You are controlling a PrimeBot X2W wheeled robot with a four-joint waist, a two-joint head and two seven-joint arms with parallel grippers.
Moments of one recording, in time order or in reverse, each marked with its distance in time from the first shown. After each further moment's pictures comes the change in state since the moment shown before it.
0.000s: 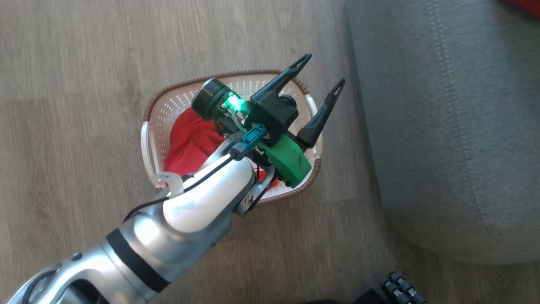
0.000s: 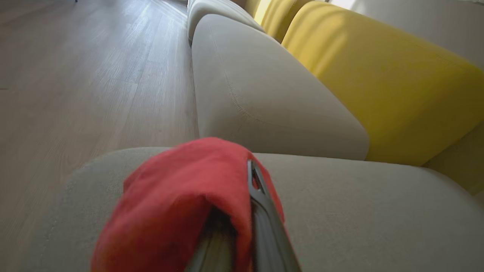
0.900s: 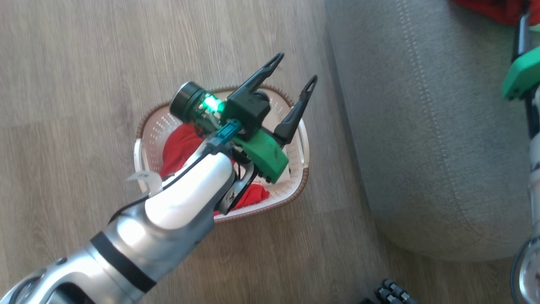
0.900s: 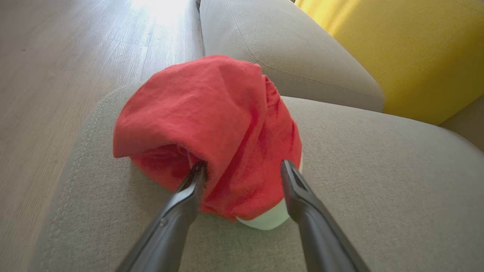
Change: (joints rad) left arm 0.014 0.045 0.019 0.026 -0.045 0.011 -0.022; right arm 0.251 0.106 0.004 -0.069 0.001 0.000 0.000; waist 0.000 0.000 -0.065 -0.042
